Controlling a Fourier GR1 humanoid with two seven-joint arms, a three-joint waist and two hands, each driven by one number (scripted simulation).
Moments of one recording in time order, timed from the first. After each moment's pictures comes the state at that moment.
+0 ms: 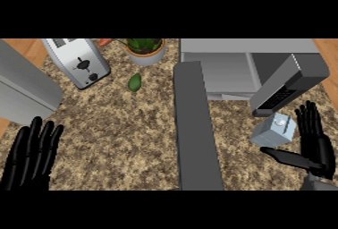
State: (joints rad) left arm 0.34 0.01 -0.17 -2.27 -0.03 -0.02 -0.01; right arm -0.05 -0.15 -0.30 -1.24 -0.06 0.07 -0.44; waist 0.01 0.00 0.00
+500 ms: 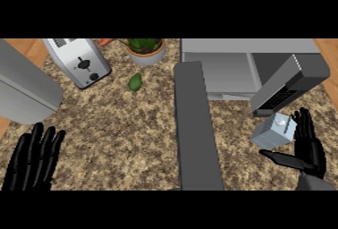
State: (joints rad) left arm 0.39 0.02 -0.22 -2.30 -0.06 0.01 -0.01; right arm -0.16 -0.20 -0.35 -0.86 -0.08 0.14 -0.68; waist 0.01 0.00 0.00
